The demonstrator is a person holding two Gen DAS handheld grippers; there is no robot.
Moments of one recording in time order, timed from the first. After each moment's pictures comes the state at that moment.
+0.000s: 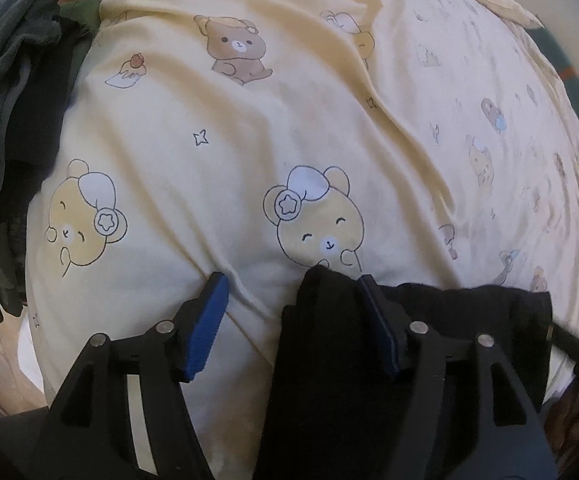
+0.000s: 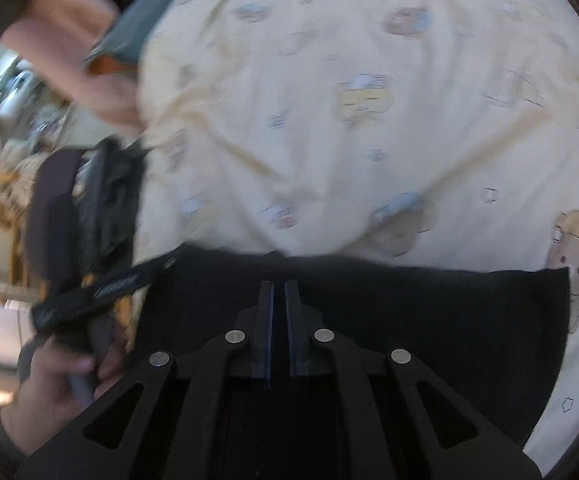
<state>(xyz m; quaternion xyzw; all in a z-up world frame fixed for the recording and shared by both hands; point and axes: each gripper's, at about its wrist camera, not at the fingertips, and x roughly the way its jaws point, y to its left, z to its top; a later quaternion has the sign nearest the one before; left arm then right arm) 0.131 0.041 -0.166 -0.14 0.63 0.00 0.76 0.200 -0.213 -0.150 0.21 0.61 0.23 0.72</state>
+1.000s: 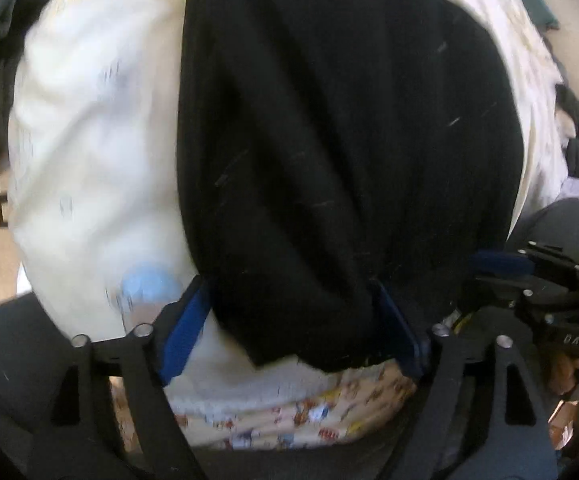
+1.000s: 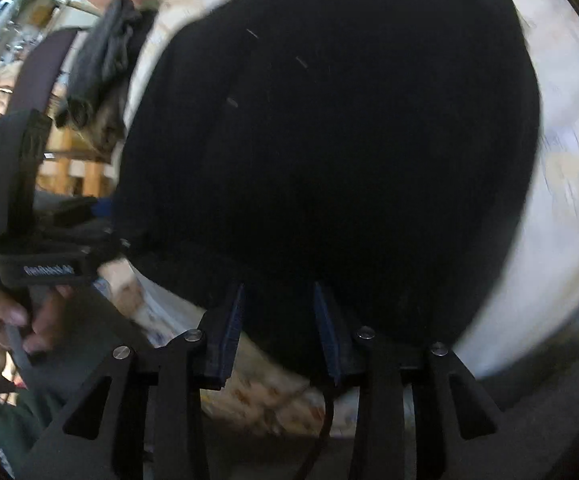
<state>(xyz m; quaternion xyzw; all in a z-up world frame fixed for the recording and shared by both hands) -0.063 -0.004 -0.145 -0.07 0.73 -0.14 0.66 0.003 -0.204 -0.121 0.08 0.73 0.23 0.64</state>
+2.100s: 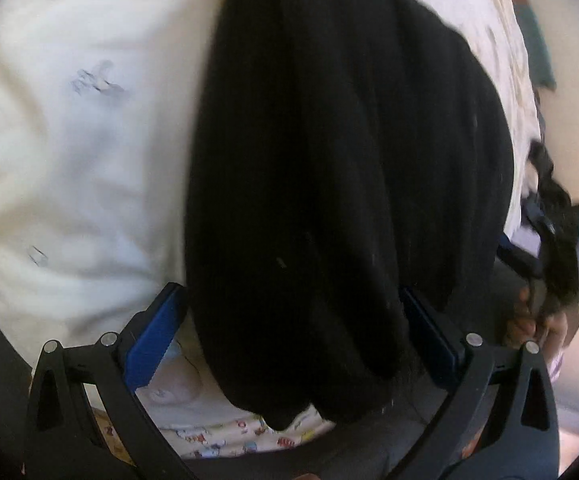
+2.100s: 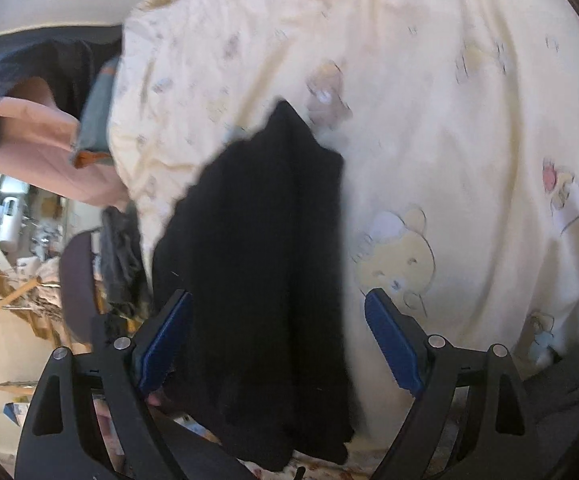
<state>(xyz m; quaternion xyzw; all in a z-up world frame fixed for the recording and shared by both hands) -0.015 0.016 -0.178 -0.21 0.75 -0.17 0.60 0.052 -0.345 -0.126 0.37 0.61 0.13 0.69</state>
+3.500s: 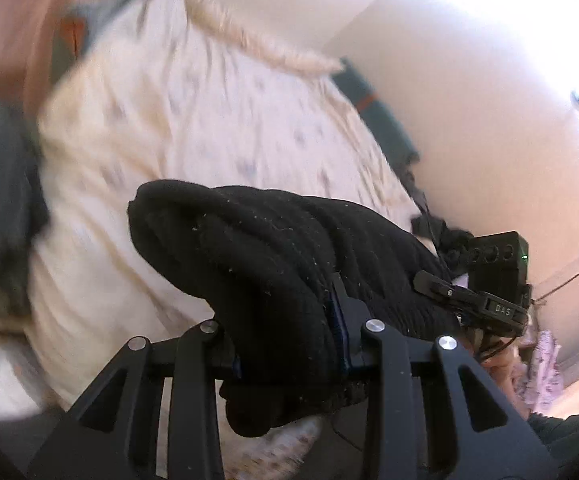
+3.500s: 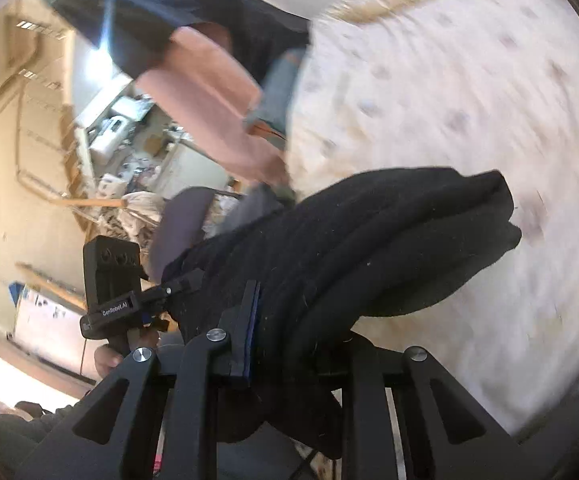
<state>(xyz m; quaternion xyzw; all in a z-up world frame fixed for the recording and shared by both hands) 0.015 0.093 0.083 -0.22 0.46 -0.27 0.82 0.035 -0.266 0.072 0.29 0.45 0.35 0.77</state>
